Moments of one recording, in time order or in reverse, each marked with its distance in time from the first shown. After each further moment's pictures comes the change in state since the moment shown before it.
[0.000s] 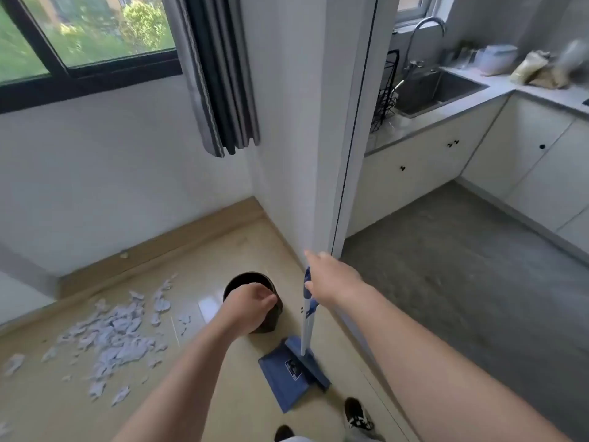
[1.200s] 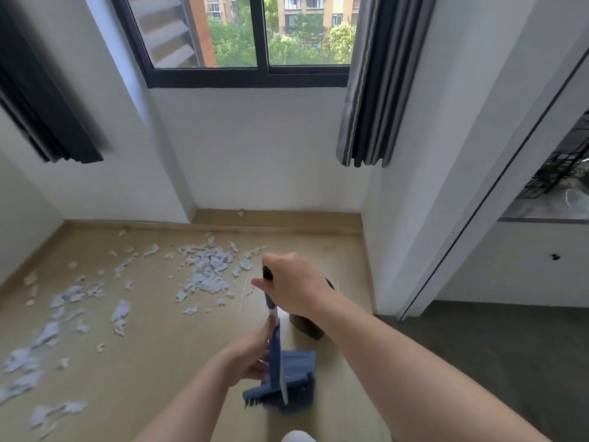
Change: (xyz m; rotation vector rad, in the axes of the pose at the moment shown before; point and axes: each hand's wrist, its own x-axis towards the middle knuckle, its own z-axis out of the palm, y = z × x) left_hand -0.094 -0.060 0.073 -0.802 0.088 -0.736; right_hand -0.040 -0.118 -0.012 0.063 0.004 -0.840
